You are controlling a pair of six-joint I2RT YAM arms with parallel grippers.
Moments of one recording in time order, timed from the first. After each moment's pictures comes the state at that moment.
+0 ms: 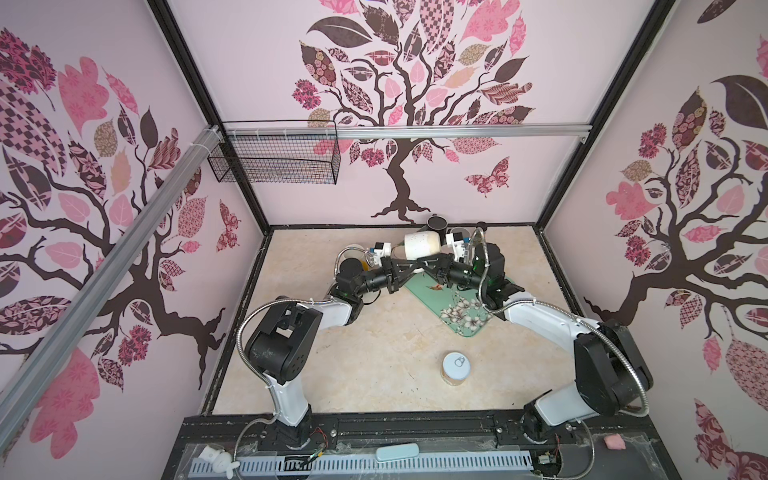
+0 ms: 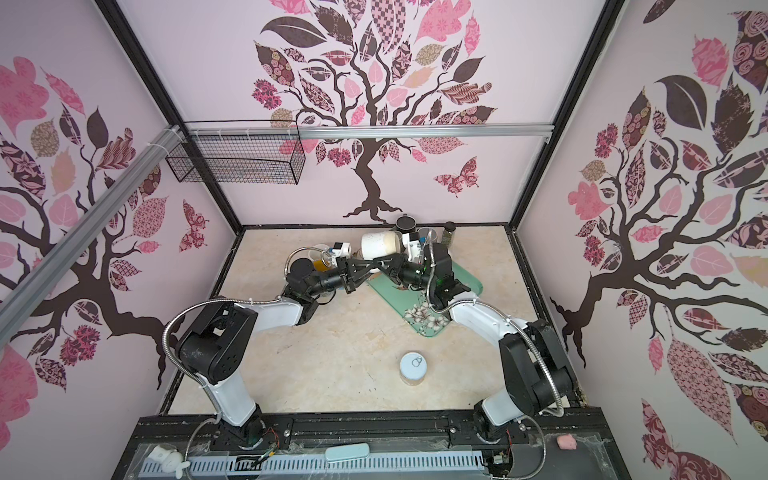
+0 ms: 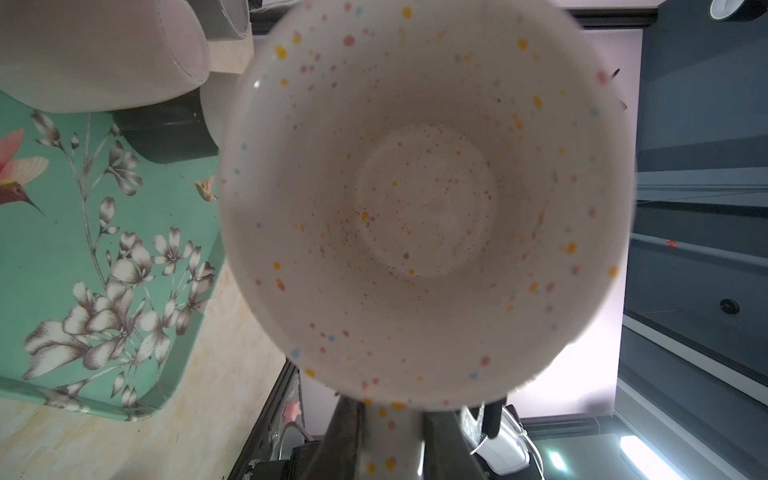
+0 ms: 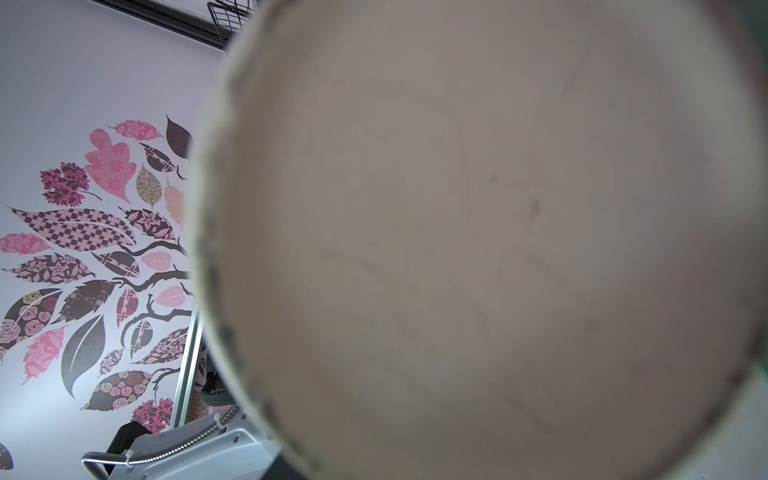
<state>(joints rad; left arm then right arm) -0.45 1.79 0.88 1.07 0.81 -1.65 0.44 1.51 0.94 0.39 -0.64 1.08</state>
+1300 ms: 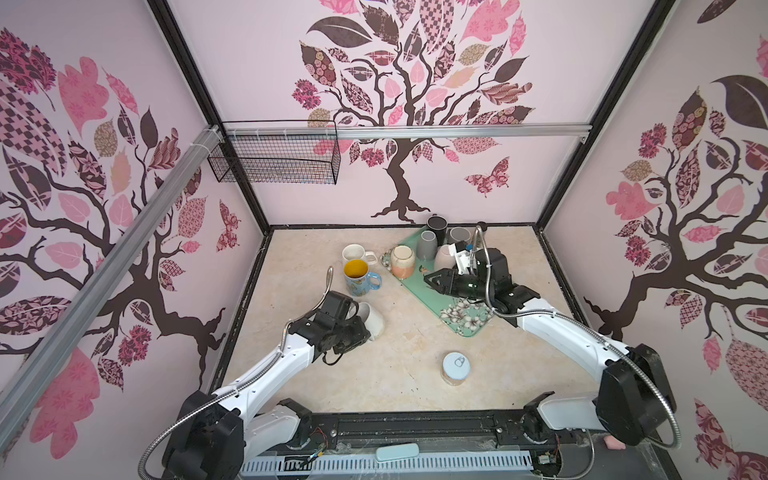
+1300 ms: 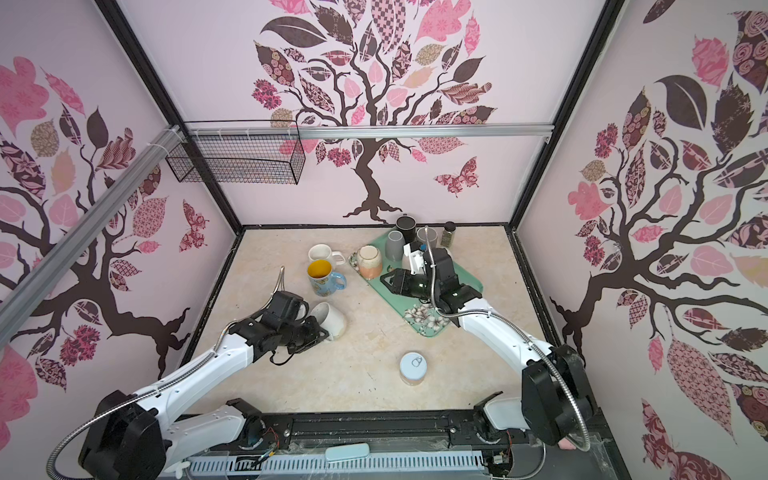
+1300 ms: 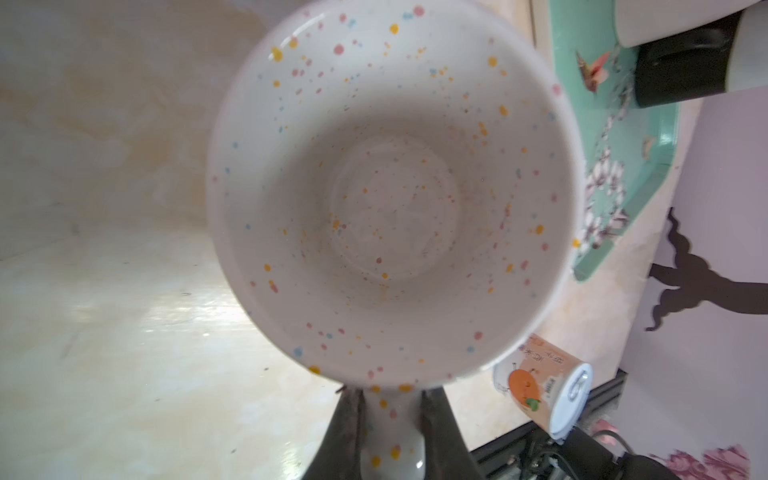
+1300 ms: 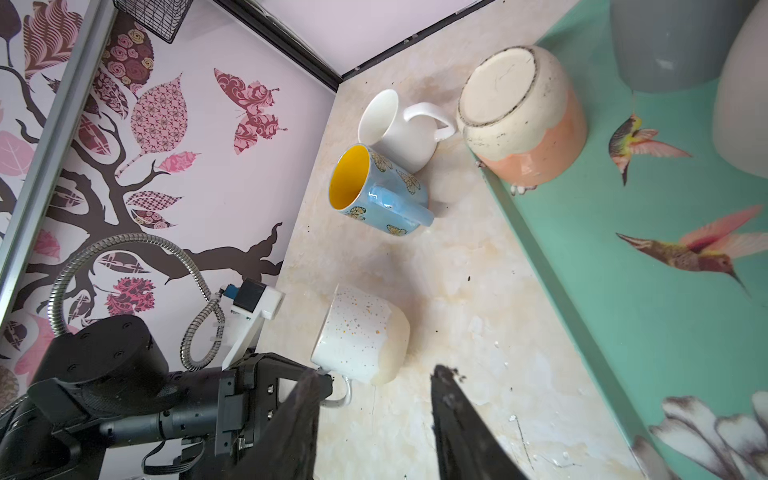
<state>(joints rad) -0.48 1.13 0.68 -0.56 0.21 -0.82 0.45 1.35 0.93 -0.05 -0.49 0.68</state>
